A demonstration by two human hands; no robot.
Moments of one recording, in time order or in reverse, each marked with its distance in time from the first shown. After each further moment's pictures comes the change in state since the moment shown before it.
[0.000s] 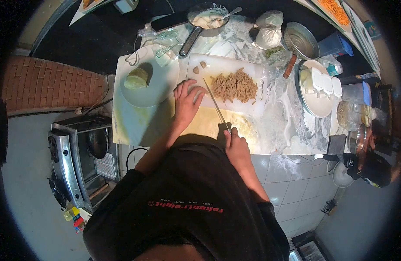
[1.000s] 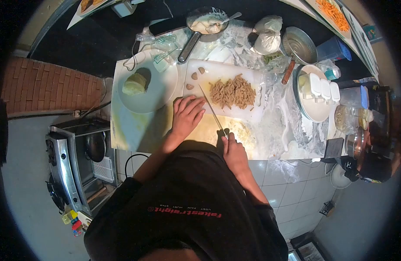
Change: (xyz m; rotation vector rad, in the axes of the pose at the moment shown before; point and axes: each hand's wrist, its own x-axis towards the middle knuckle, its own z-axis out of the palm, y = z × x) left_hand -0.024 -0.003 -0.001 0.058 -0.072 0.203; right_hand 0.006 0.007 0.008 -0.103 0.000 -0.075
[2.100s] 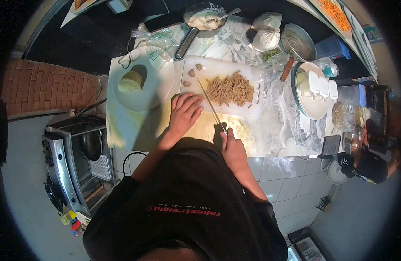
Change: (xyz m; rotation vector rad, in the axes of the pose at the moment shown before) left_hand 0.004 0.000 -0.003 -0.064 -0.010 0.000; right_hand 0.004 -0.008 -0.005 -0.014 0.047 0.015
